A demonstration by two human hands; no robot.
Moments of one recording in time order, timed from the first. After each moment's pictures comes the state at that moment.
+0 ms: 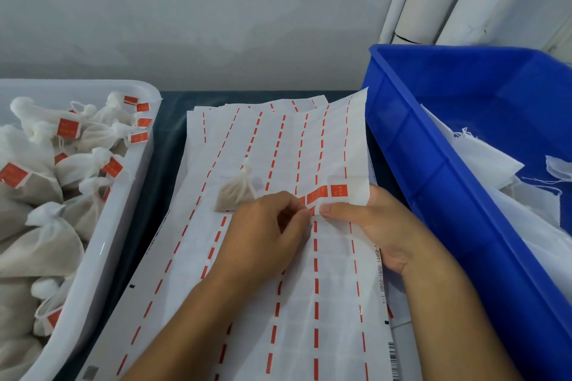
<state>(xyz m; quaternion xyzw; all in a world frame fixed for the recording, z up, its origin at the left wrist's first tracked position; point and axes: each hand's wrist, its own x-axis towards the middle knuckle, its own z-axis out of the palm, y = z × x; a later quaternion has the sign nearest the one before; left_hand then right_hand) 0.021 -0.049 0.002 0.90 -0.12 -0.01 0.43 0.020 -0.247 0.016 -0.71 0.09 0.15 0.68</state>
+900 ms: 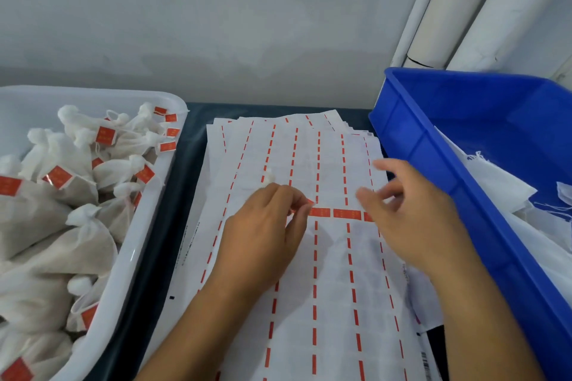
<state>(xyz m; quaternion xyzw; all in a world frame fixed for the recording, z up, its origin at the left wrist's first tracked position) 0.023 -0.032 0.017 0.92 -0.14 0.13 0.34 0.013 -0.242 0.060 -0.94 0.09 -0.08 0.31</state>
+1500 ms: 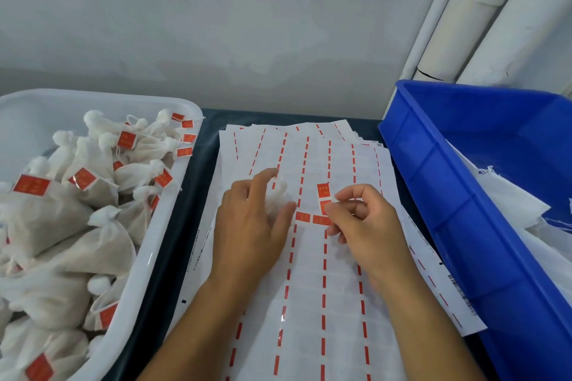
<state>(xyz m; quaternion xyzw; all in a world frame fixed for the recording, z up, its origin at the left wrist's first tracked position) 0.042 -0.015 -0.004 0.92 0.02 0.14 0.36 0.027 -0.188 0.023 -0.81 0.10 -0.06 0.57</state>
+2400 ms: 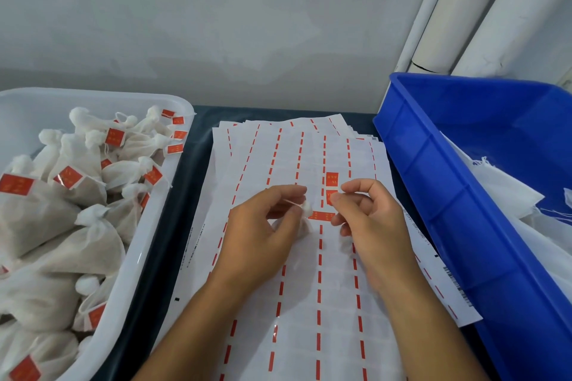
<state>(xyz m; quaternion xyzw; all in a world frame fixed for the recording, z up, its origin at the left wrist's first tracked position) 0.028 -0.022 0.011 0.85 -0.07 0.07 0.52 0.020 -0.194 0.022 -0.75 0.11 -0.10 0.64</state>
